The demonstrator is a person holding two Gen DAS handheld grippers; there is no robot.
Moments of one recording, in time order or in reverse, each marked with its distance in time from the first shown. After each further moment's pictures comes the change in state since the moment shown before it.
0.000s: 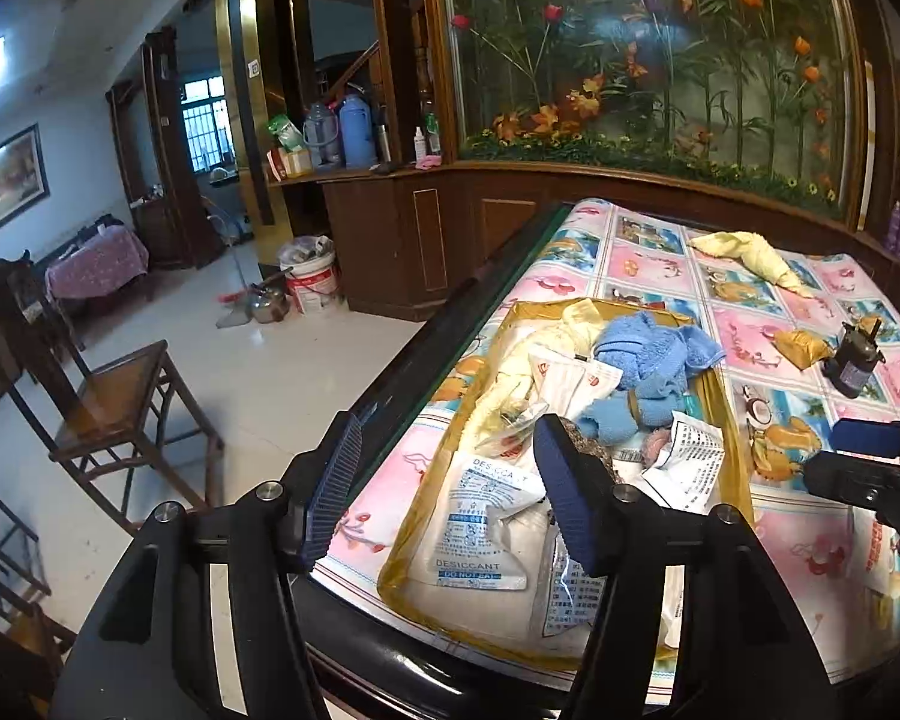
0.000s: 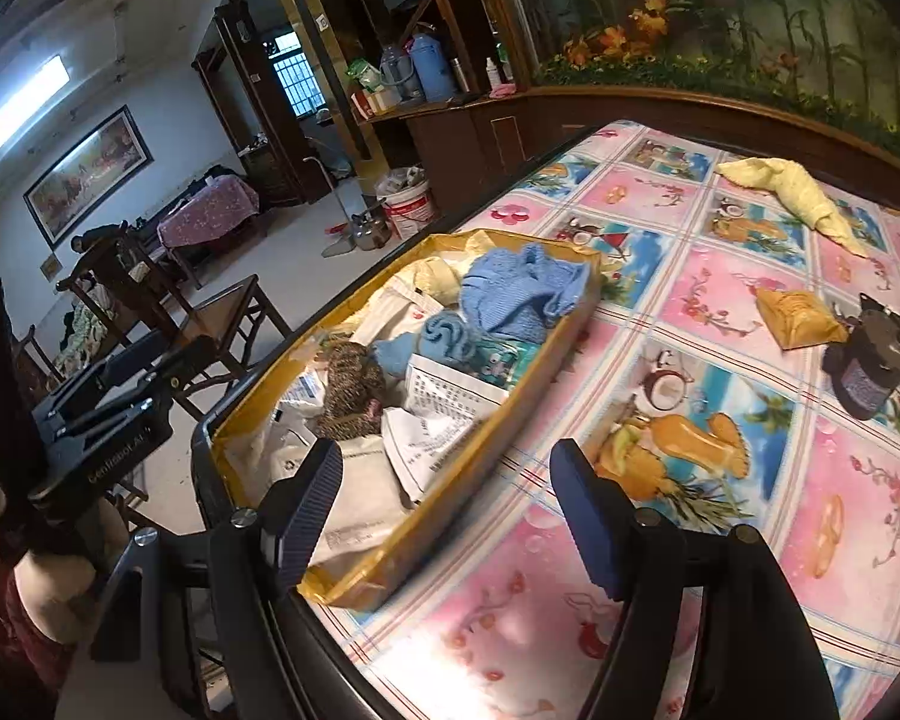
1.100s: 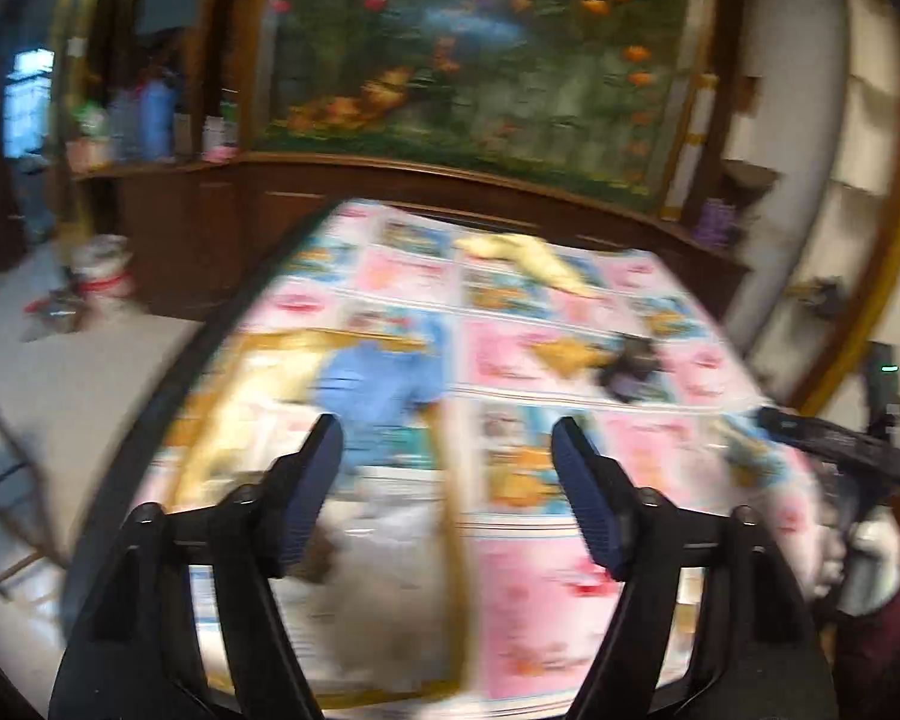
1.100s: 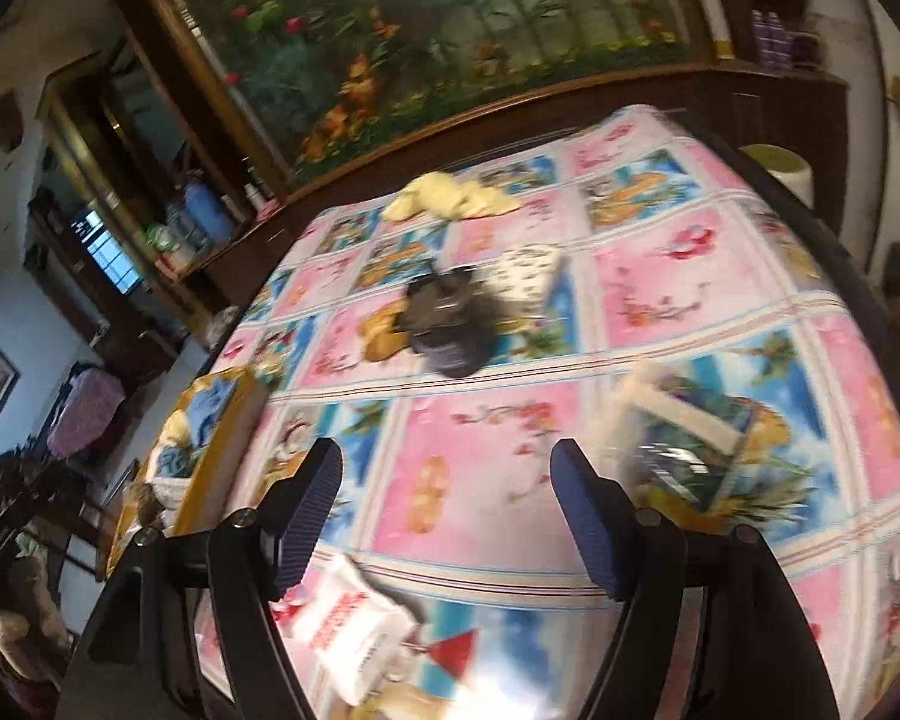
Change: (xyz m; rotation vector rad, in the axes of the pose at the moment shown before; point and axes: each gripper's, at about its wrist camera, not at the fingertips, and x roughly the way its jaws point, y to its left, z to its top) left arm -0.016 -0.078 0.044 0.059 0.063 -0.604; right arm -0.147 -0.200 -0.066 0.498 -0.204 -0.316
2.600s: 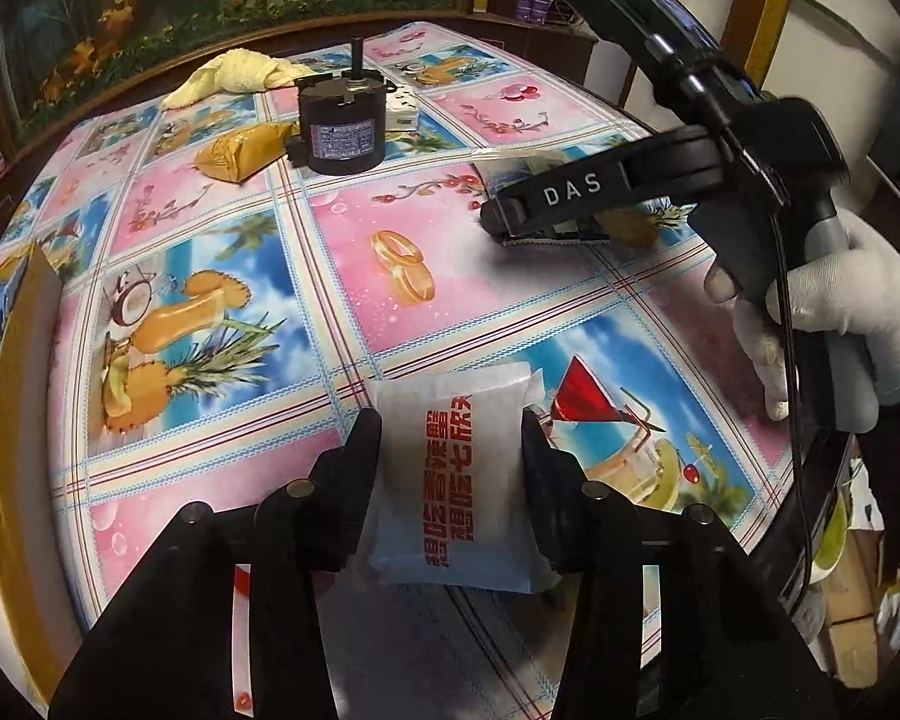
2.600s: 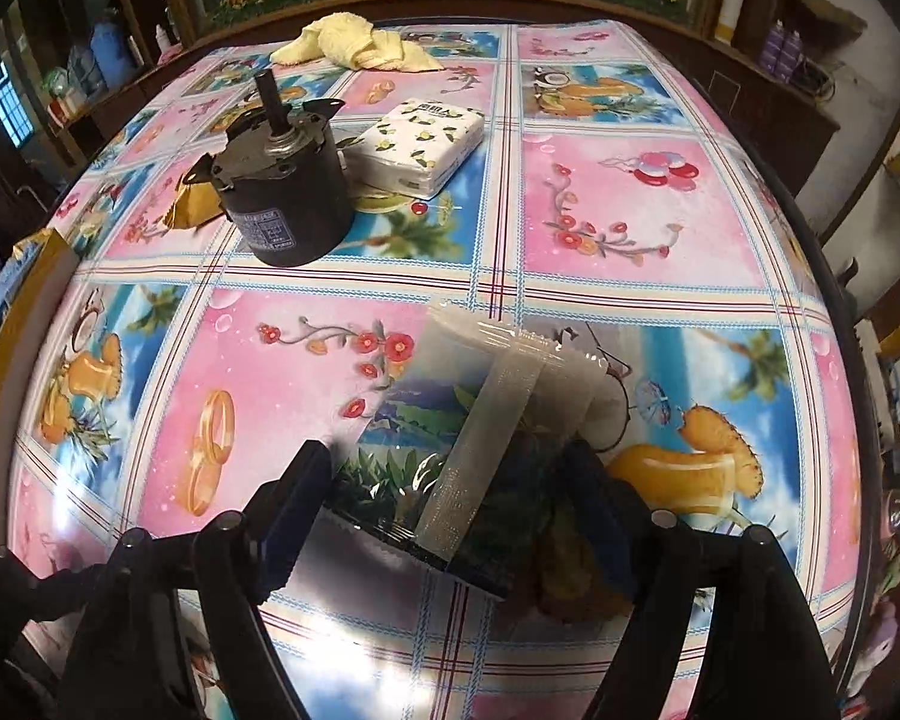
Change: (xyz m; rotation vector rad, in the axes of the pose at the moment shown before) left arm 0.139 -0.157 -0.090 0.368 0.378 -0.200; right arm 0.094 -0.005 -0.004 -0.227 0.291 -0.325
